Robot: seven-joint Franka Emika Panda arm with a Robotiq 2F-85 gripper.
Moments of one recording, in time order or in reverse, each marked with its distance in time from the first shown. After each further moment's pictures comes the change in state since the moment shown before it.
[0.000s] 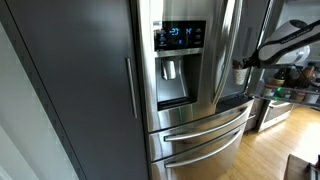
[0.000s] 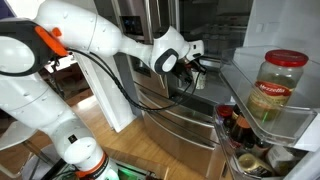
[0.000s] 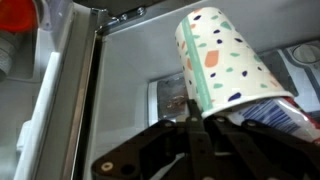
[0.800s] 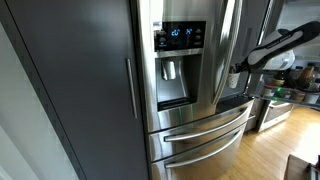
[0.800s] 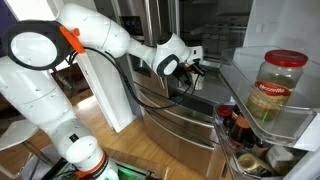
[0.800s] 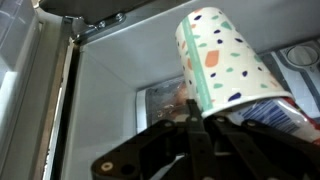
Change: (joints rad) arm 0.047 0.101 0.002 0.034 0.127 0.057 -0.035
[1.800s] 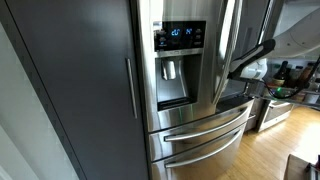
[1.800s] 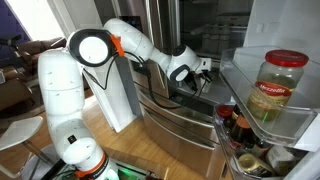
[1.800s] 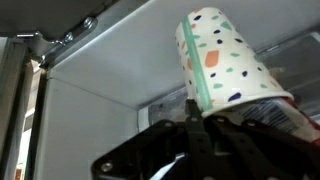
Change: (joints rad) arm -0.072 0.351 0.105 0.251 0.203 0.092 0.052
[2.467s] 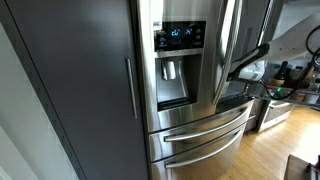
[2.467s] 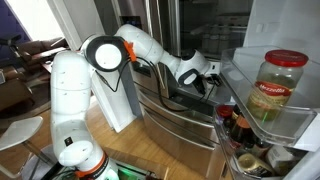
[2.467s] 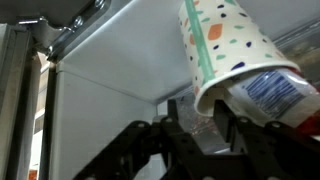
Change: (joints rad) arm -0.102 0.118 0.050 0.128 0.032 0.010 -0.007
